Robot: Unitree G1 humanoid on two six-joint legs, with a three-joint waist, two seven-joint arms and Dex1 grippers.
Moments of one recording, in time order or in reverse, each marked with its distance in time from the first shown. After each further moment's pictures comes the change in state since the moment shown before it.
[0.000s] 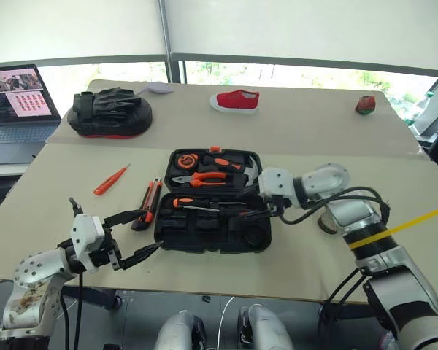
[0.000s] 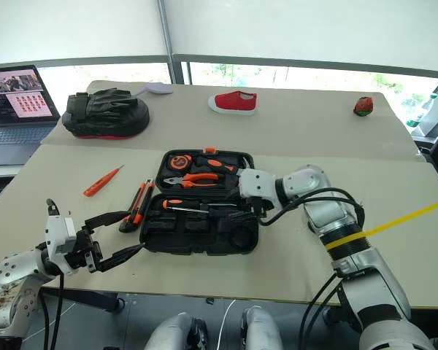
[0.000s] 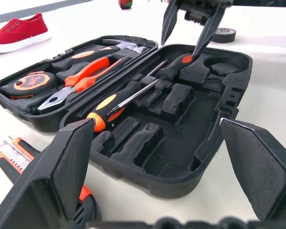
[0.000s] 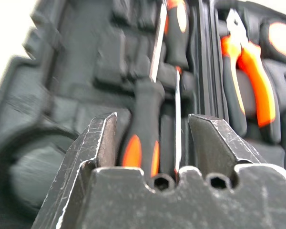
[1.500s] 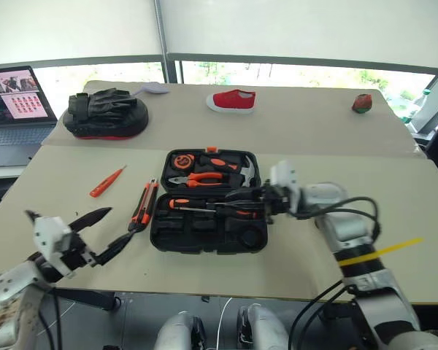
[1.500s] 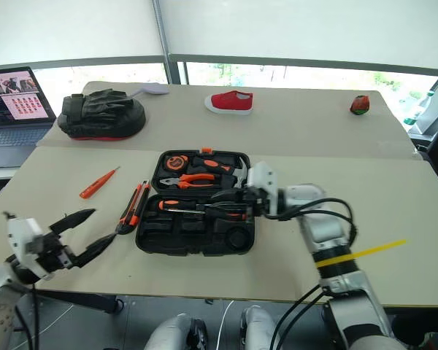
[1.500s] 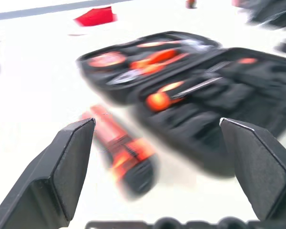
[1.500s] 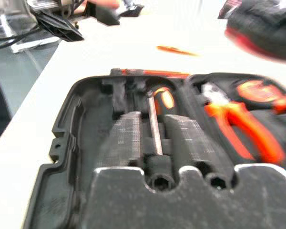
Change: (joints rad) left arm 0.152 -0.032 0.243 0.017 -0.090 0.080 0.179; right arm 0.235 0.105 -0.209 -0.204 0.227 0.116 -0.145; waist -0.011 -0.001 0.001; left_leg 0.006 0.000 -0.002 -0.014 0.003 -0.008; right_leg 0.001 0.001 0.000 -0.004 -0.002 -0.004
